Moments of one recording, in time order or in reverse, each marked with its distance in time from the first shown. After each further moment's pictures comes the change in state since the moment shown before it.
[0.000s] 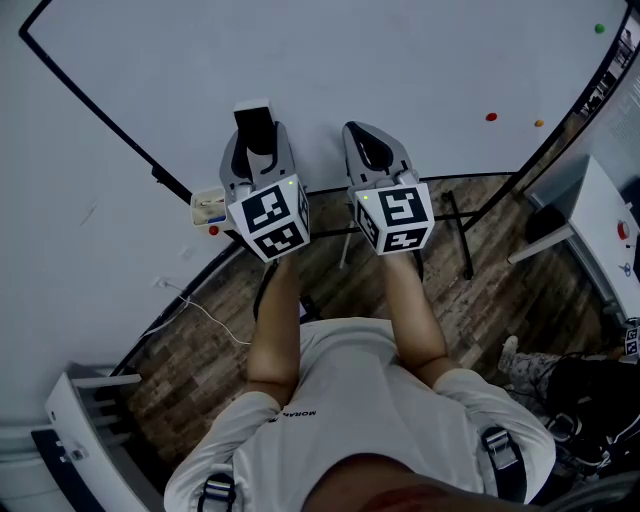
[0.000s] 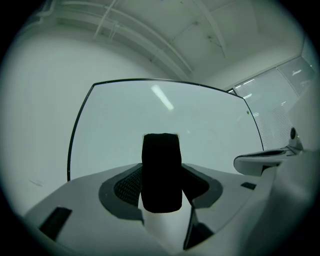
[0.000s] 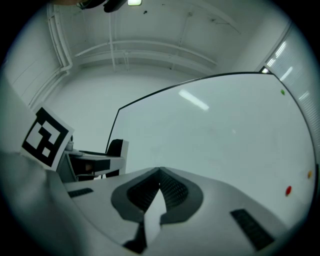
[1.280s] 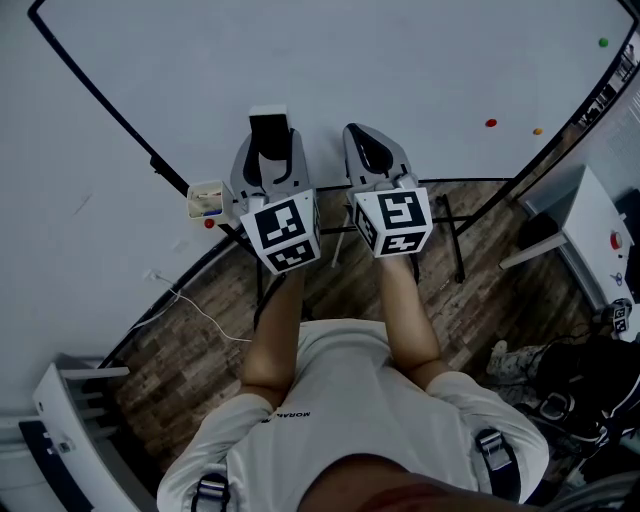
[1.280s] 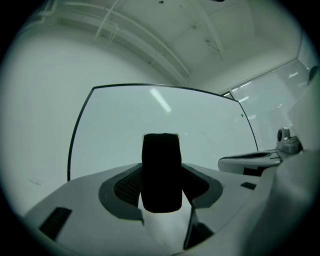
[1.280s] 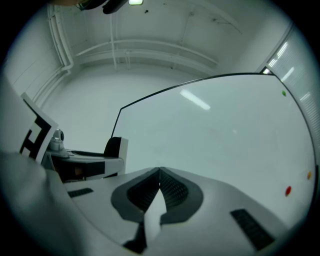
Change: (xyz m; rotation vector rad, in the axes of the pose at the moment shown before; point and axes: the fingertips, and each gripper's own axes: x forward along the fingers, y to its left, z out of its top) left arm -0.023 -0.012 -0.001 0.002 -0.027 -0.023; right arm 0.000 0.011 0.000 -0.009 0.009 0.006
